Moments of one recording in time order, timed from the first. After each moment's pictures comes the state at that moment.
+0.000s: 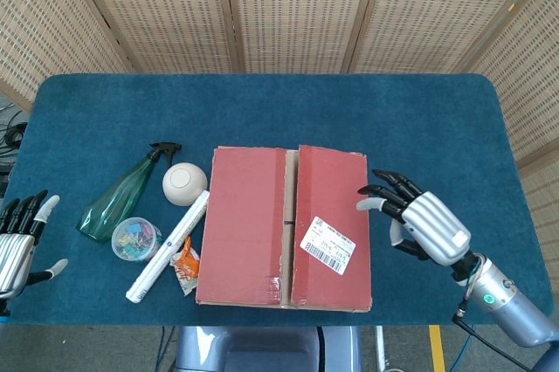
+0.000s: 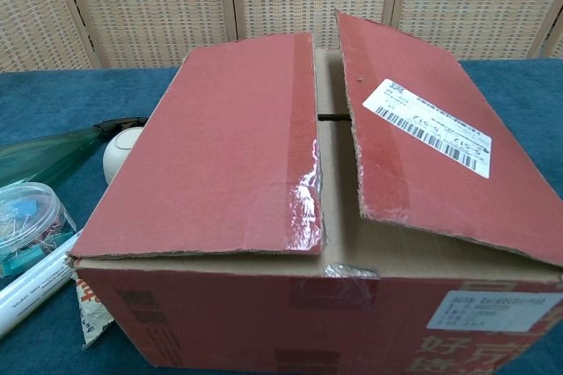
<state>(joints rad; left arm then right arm) -0.09 -1.06 -0.02 -1.71 1.51 1.46 0.14 0.48 -0.91 0.14 -1.82 -1.84 1.23 0.42</state>
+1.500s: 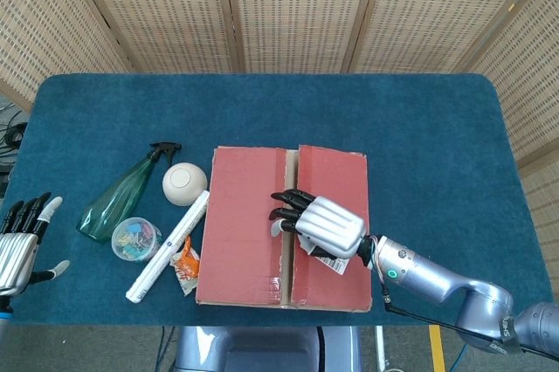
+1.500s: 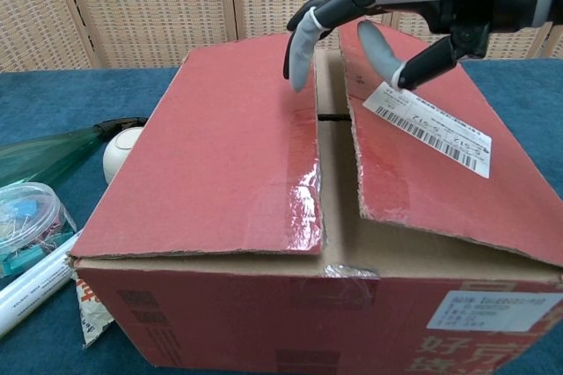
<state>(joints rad) -0.11 -1.07 -0.01 -1.70 1.46 1.40 0.13 0.85 -1.06 0.16 -1.86 -1.73 0.86 0.25</state>
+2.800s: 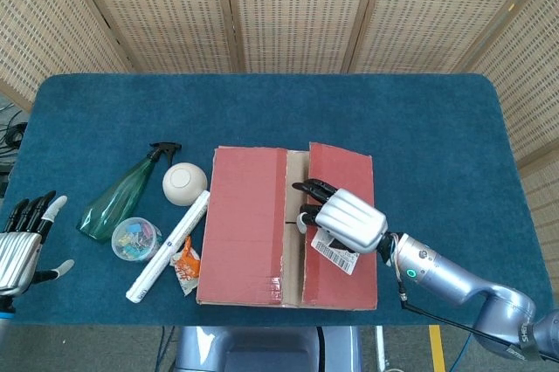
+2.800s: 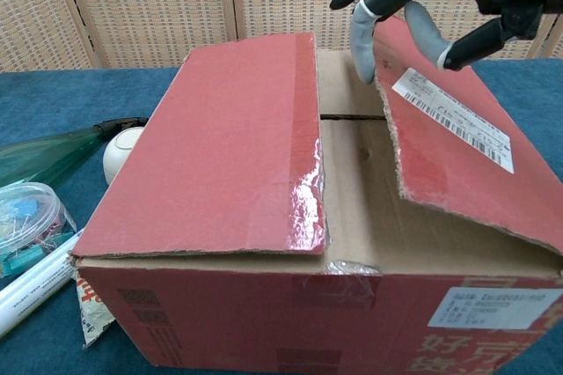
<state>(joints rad) -0.12 -1.06 -0.01 -1.72 1.49 1.41 0.11 0.82 -0.99 0.11 -1.85 -1.71 0.94 0.16</state>
